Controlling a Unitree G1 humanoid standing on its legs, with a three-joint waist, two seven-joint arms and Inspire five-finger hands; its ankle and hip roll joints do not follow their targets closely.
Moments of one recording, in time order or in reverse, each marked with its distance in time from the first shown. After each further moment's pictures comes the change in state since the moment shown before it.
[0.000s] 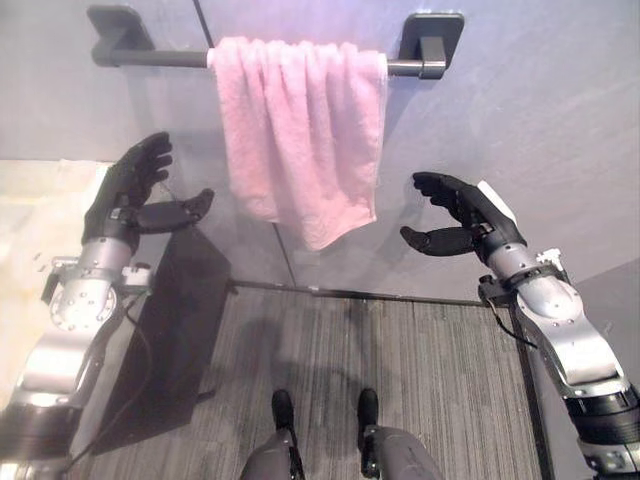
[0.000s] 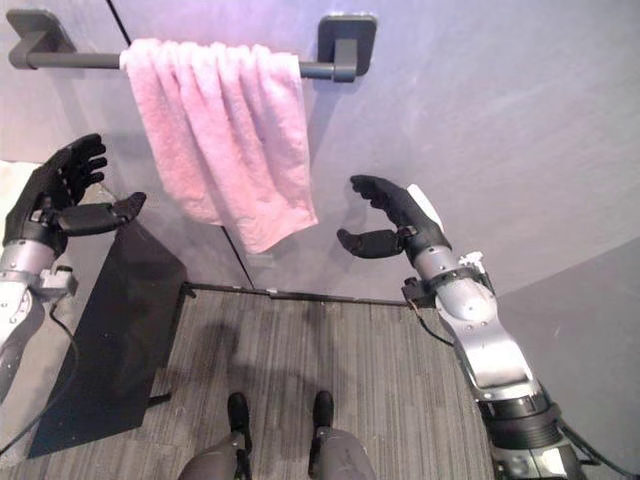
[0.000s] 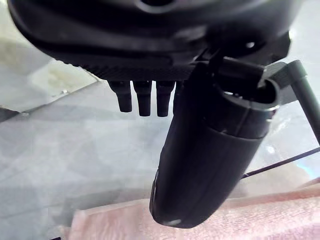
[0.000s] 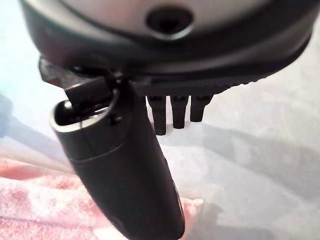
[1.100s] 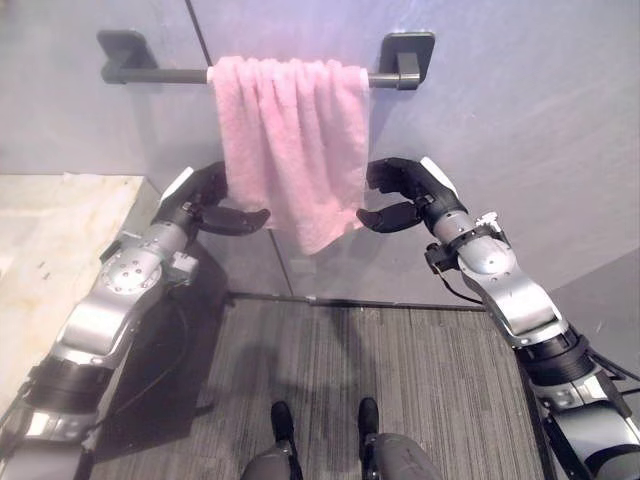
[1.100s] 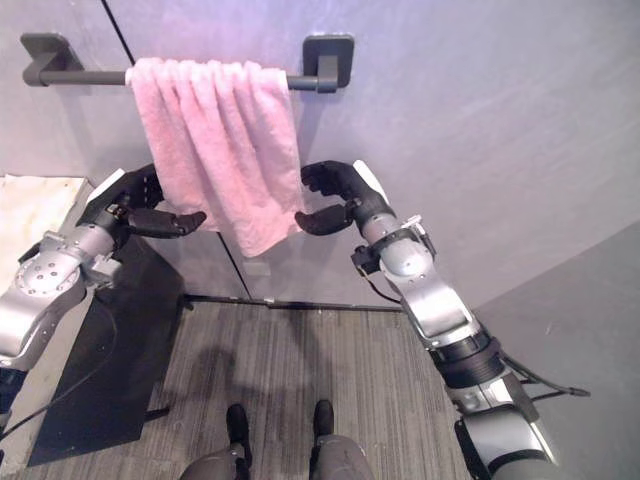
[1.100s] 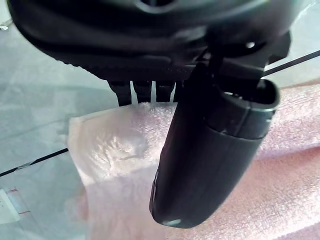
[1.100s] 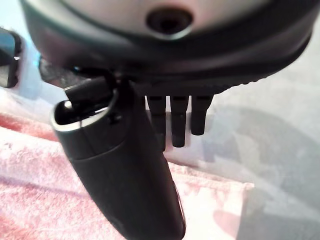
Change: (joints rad) left arm -0.217 -0.016 -0.200 0.033 0.001 0.229 -0.165; right arm -0.320 0.080 0.238 0.122 0.001 0.115 -0.060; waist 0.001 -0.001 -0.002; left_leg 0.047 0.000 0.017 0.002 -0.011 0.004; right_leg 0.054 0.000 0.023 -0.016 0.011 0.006
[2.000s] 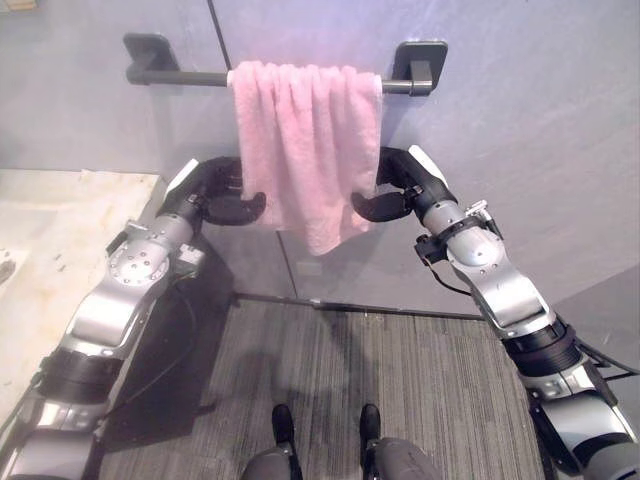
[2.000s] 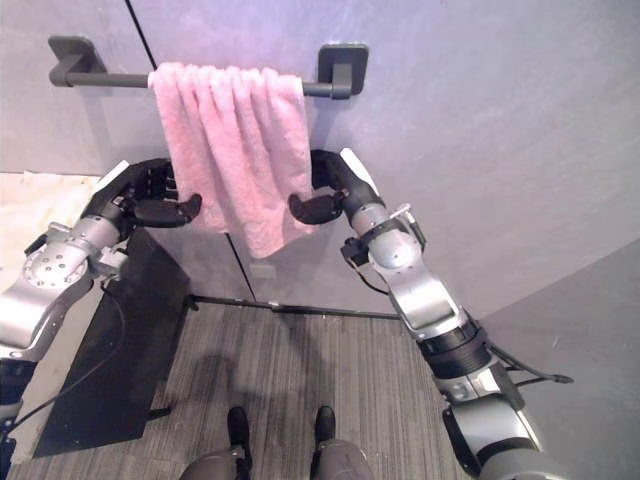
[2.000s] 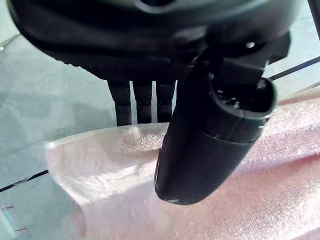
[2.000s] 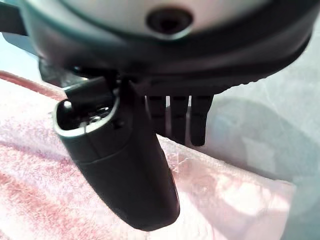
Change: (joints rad) left arm -0.033 -0.017 -0.005 0.000 0.064 0.025 -0.004; right arm -0.040 0.038 0.004 0.000 -0.119 0.008 0.021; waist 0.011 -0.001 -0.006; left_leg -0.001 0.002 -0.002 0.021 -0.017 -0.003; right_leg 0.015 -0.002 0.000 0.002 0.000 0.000
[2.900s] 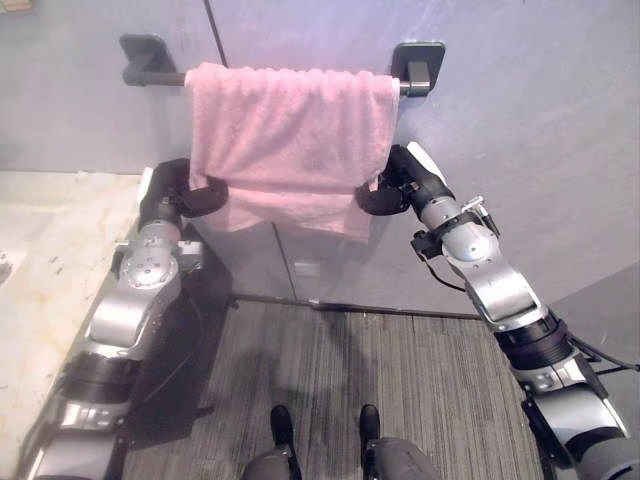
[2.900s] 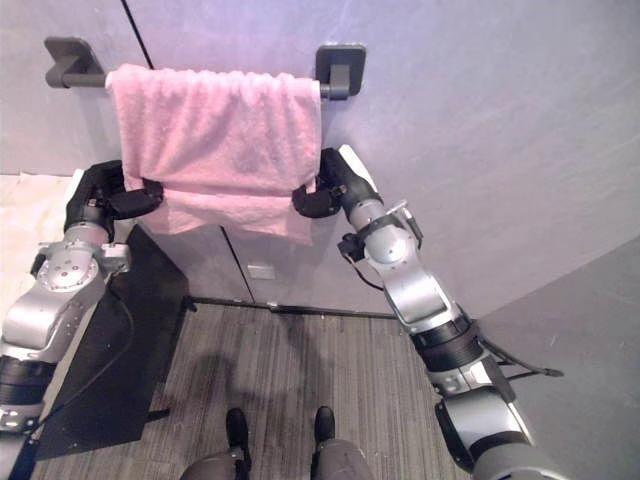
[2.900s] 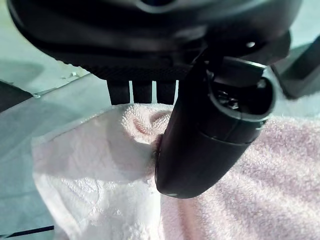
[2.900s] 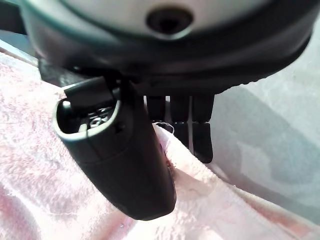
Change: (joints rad) left arm 0.003 -0.133 0.043 0.057 -0.048 0.014 0.412; right arm -0.032 0.031 0.007 0.044 -0.034 0.002 0.001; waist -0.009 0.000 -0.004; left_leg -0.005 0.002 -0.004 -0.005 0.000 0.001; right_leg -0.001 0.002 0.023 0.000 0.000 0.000
